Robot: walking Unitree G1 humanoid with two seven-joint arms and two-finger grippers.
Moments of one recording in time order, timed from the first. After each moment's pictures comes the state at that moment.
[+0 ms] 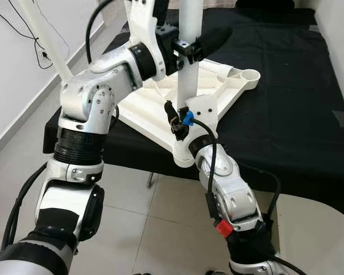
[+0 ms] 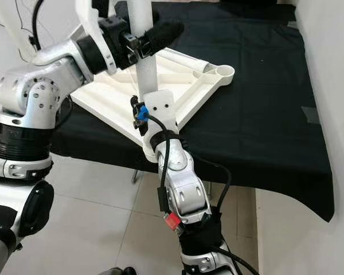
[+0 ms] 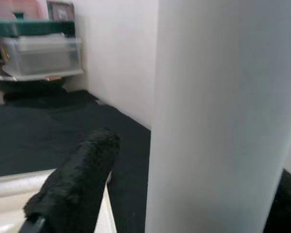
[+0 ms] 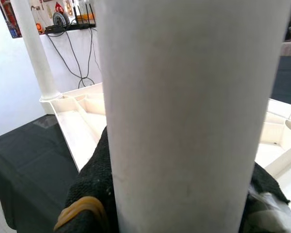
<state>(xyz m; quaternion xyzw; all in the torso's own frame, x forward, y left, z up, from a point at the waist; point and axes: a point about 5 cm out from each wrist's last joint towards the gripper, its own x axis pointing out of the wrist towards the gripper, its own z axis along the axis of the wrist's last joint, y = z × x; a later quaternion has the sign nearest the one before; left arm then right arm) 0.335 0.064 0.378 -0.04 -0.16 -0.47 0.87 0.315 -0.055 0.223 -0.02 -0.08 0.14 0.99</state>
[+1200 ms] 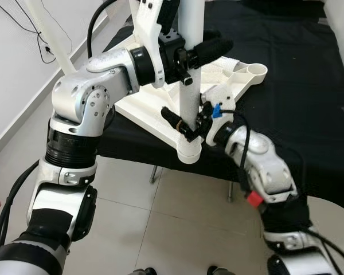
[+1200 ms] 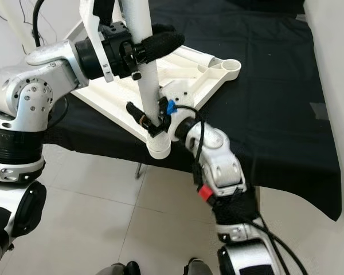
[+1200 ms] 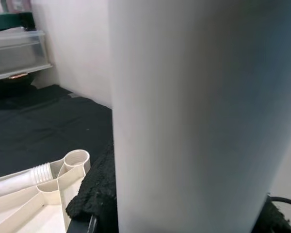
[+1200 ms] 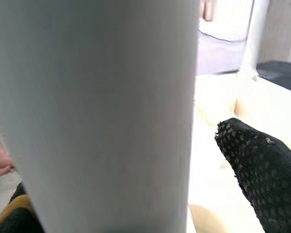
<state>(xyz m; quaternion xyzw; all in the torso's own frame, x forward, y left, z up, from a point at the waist) 0.314 0.059 0.383 0.02 -0.17 -0.54 0.83 0.337 -0.096 0.251 -0.07 -0.10 0.38 0.92</state>
